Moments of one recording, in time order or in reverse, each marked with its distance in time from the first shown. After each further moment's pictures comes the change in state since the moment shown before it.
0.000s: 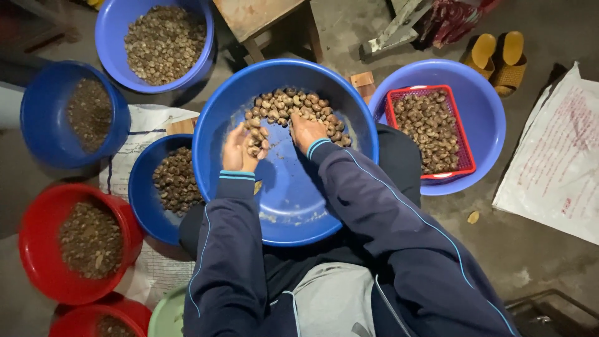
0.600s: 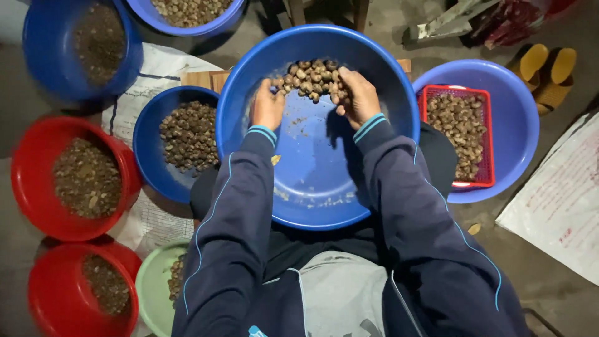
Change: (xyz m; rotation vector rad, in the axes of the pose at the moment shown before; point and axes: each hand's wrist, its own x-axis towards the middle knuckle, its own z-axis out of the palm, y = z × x) left_hand 0.039 -0.003 -0.039 1.389 0.482 0.269; right_hand -0.022 -0.036 -0.103 1.642 0.055 0.262
